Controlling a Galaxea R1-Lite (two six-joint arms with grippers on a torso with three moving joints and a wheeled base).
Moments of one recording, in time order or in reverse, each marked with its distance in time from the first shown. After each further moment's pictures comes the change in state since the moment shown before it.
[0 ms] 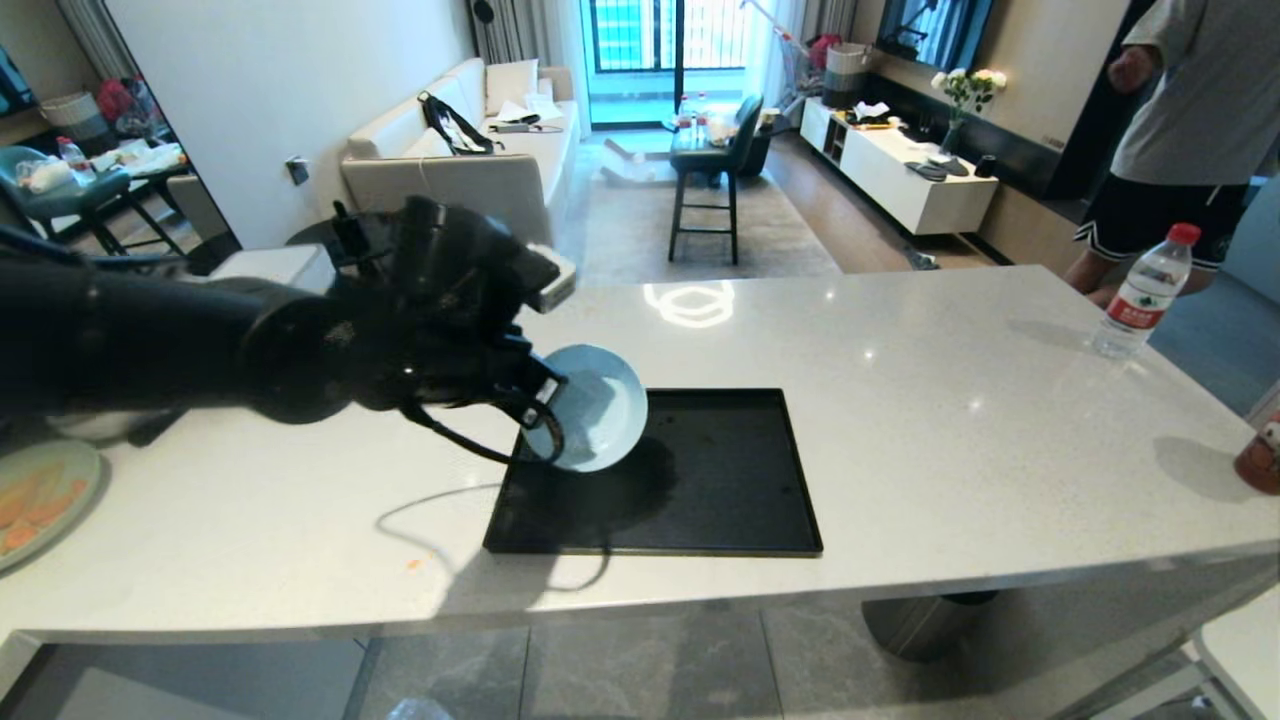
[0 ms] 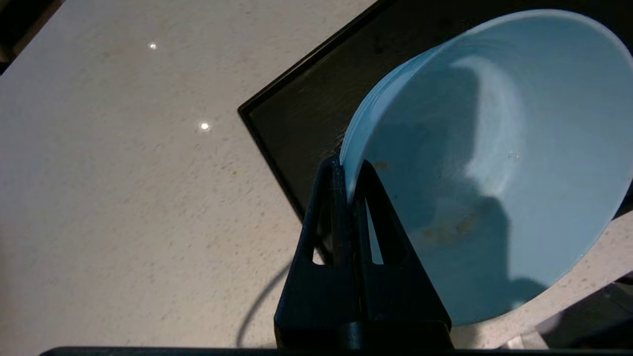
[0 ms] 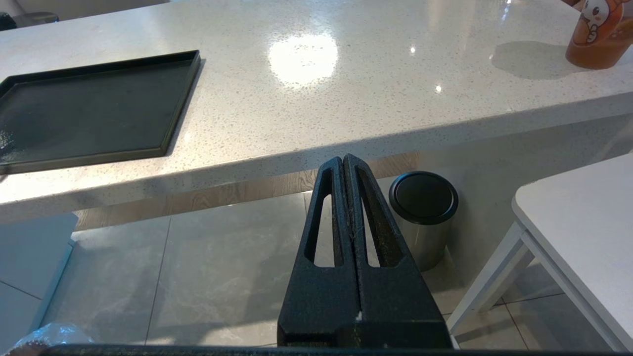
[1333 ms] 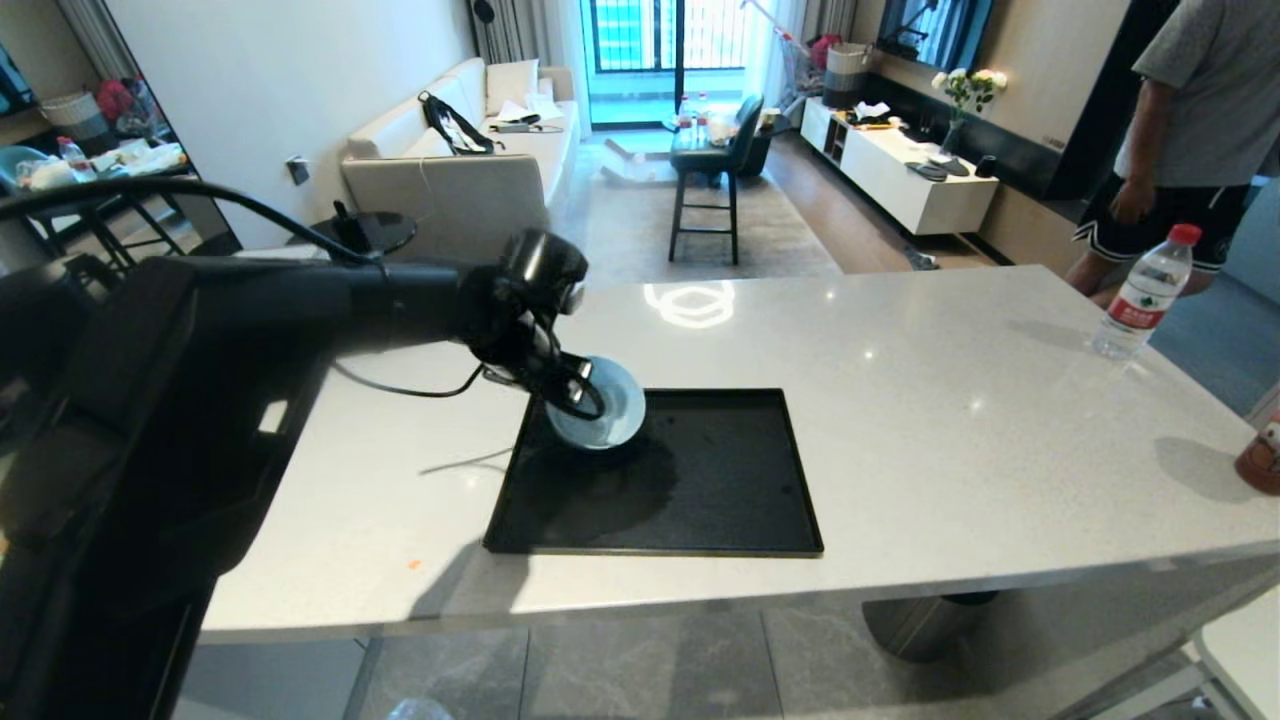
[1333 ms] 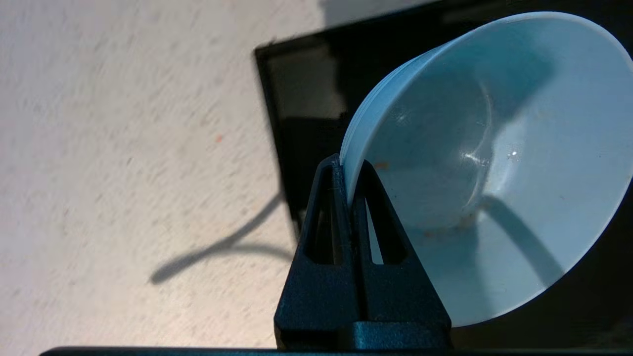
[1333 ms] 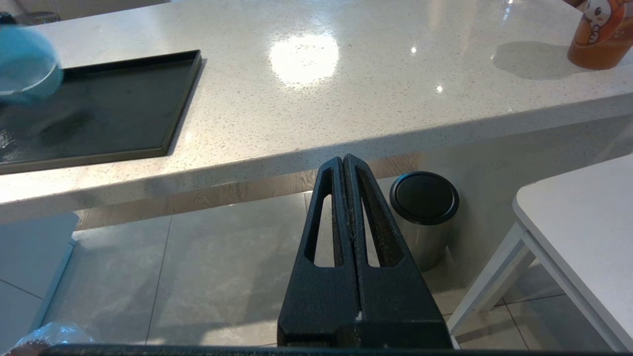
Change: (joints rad) left arm 0.074 0.443 -0.645 0.470 0.103 -0.344; right arm 0.000 0.000 0.000 0.000 0.000 0.001
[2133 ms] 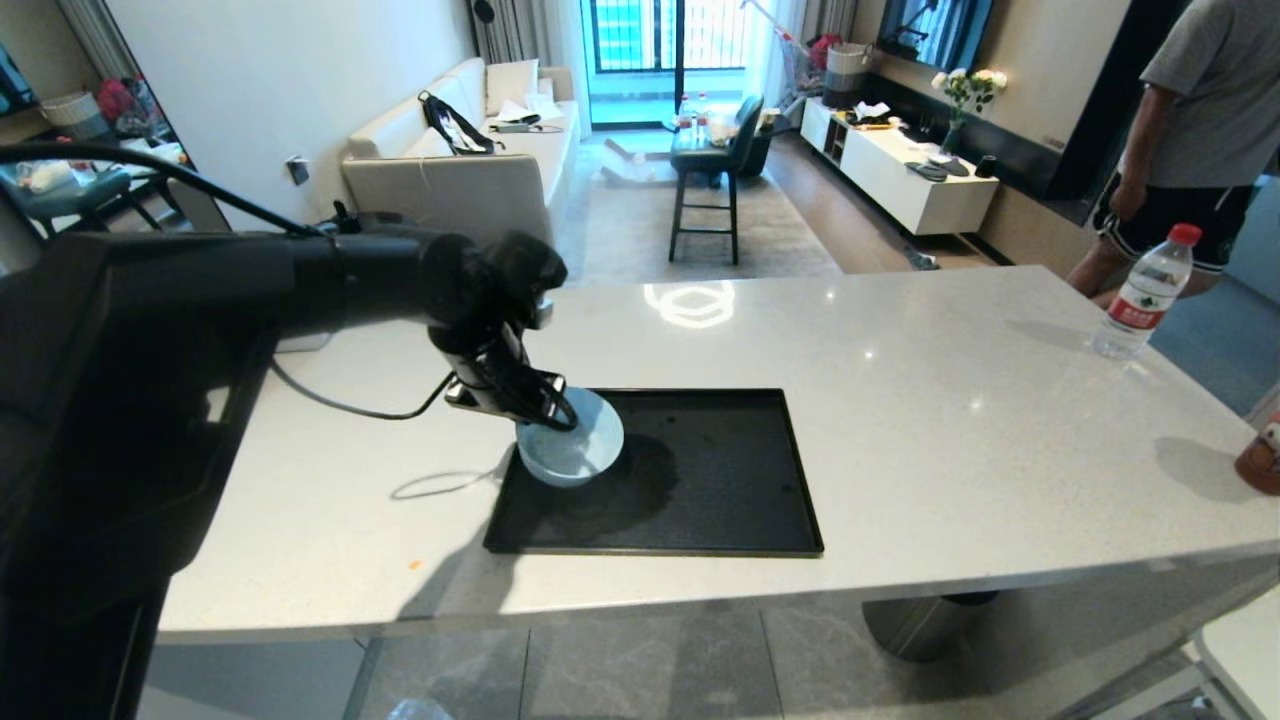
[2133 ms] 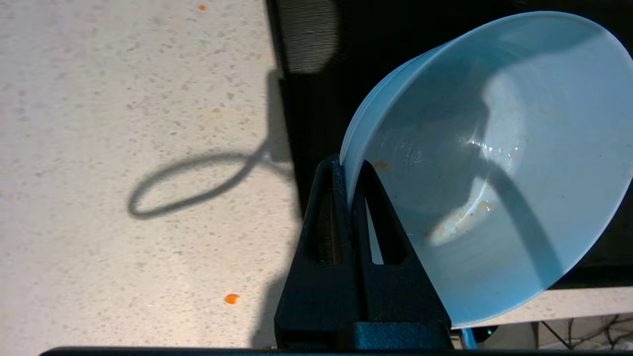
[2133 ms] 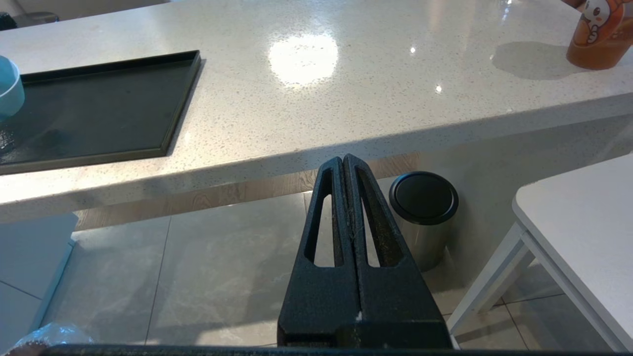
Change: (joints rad) left arm 0.005 -0.061 0.000 0.262 -0.042 -0.122; right arm 0.000 0.000 0.000 0.000 0.000 0.000
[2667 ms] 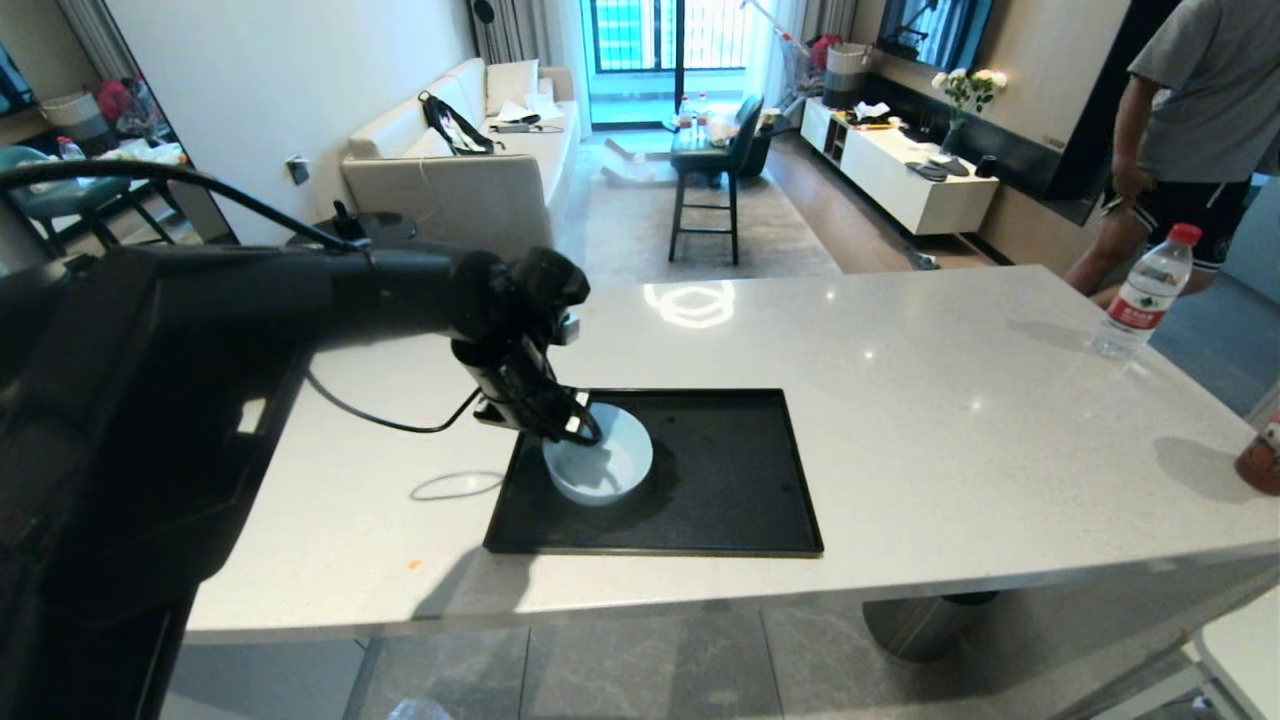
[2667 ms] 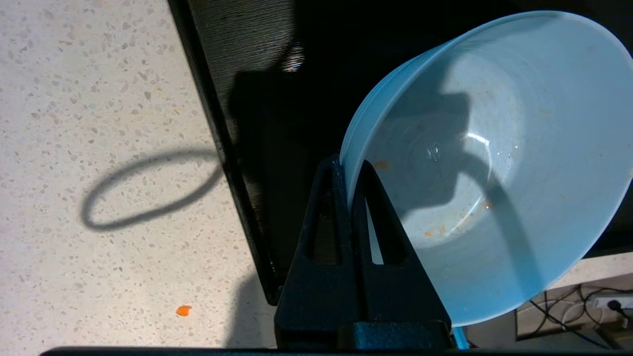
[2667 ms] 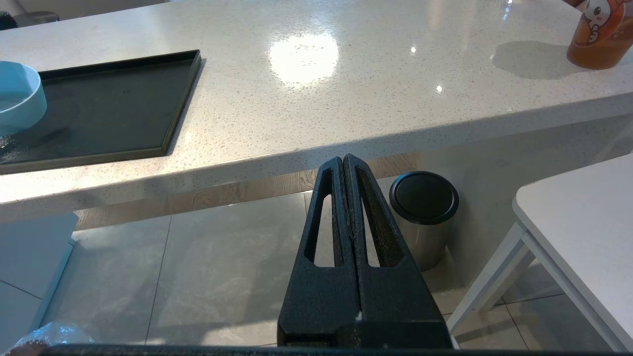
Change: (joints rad) left arm -0.034 0.029 -0.001 0.000 -0.090 -0.004; right arm 0.000 0.000 0.000 0.000 0.000 0.000
